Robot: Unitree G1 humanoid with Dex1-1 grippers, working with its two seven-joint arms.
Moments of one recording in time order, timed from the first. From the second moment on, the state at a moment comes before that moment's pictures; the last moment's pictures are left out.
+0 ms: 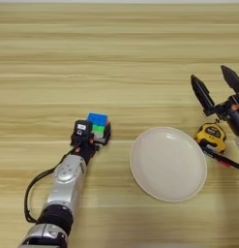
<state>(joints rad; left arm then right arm) -0.21 0.05 0.04 0.74 -0.10 -0.32 -0.23 -0.16 -0.17 -0.17 0.08 0.46 -0.18 0.64</state>
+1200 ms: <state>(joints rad) -0.22 0.05 0.00 0.60 -0.10 -0.29 -0.31 -0.18 -0.17 -0.19 0.10 0.46 -0.18 0.64</state>
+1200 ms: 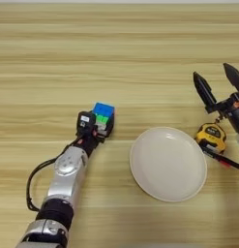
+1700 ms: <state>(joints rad) -0.20 0.02 -0.08 0.48 -0.09 -0.24 -0.36 -0.19 -0.17 -0.19 0.12 0.46 -0.19 0.64</state>
